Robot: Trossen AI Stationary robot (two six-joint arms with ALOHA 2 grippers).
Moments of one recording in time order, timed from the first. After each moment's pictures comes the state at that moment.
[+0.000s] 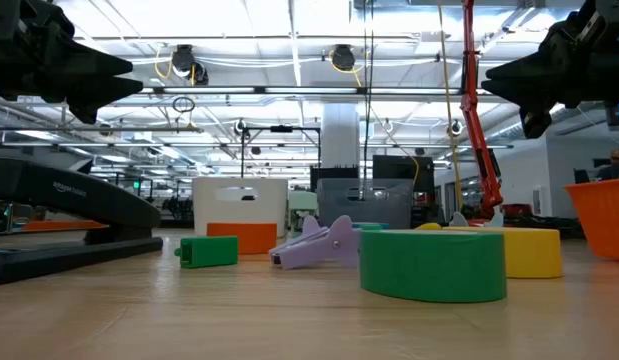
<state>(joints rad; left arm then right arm) -0.35 0.01 0.02 0.07 -0.53 -0.09 0.07 0.01 0.05 0.03 0.23 0.41</state>
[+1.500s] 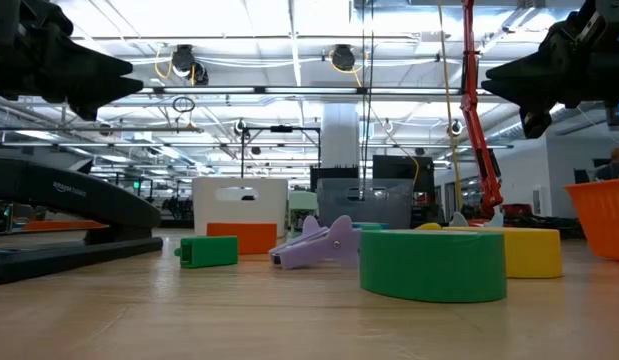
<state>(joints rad) -0.35 0.01 0.02 0.07 -0.53 0.00 0.07 0.00 0.05 0.03 0.23 0.41</state>
